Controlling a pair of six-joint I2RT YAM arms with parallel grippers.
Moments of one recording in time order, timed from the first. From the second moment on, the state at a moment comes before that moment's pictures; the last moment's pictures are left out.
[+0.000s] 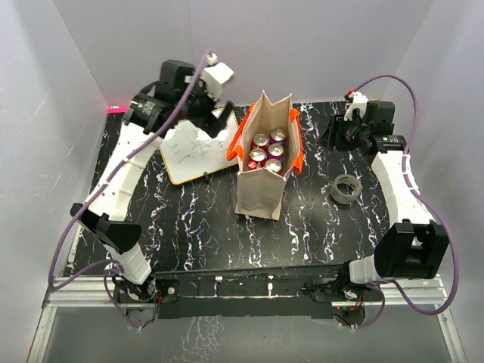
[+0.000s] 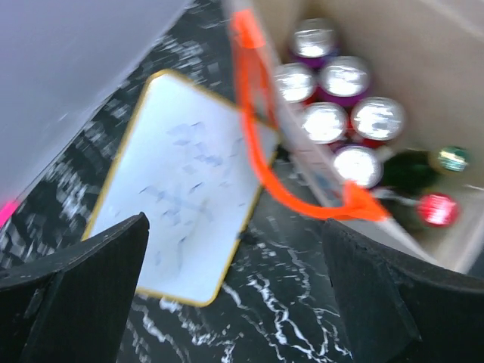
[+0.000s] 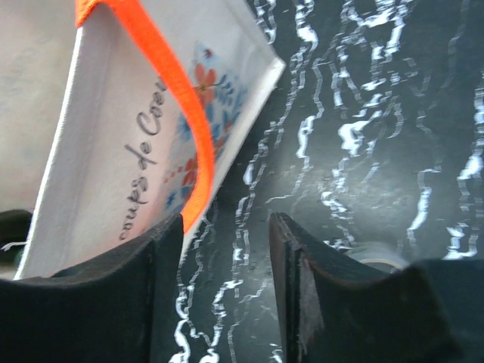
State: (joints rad) left arm -0.53 1.73 2.17 -1.04 0.16 0.33; right arm -0.08 1.40 1.30 -0.54 -0.50 0.02
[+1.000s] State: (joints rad) left arm -0.19 1.01 1.39 -0.59 -0.23 0.15; right arm -0.08 1.00 1.25 -0.54 -0.13 -0.06
